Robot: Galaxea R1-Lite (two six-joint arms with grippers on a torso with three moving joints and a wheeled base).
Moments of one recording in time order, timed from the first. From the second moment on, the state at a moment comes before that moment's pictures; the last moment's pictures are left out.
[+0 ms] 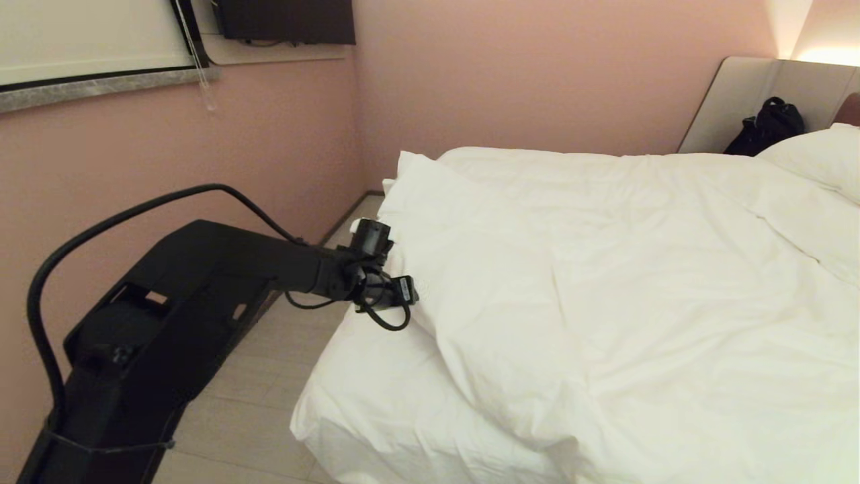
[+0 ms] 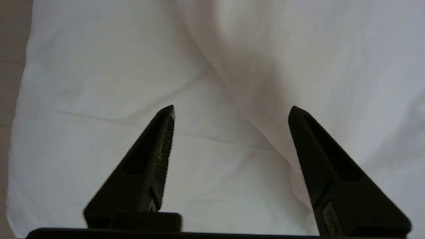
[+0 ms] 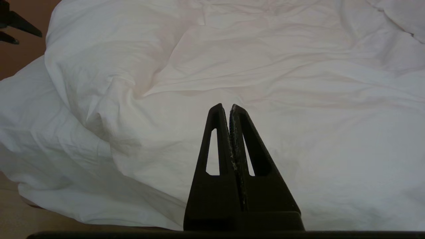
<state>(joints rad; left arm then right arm) -0.40 2.43 -1.79 0.10 -0.01 -0.43 0.00 0.00 0.00 0.00 0.00 -0.03</state>
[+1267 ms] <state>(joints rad) -0.43 2.58 -1.95 0.09 -0.15 -0.35 0.00 0.00 0.00 0.00 0.00 -0.03</state>
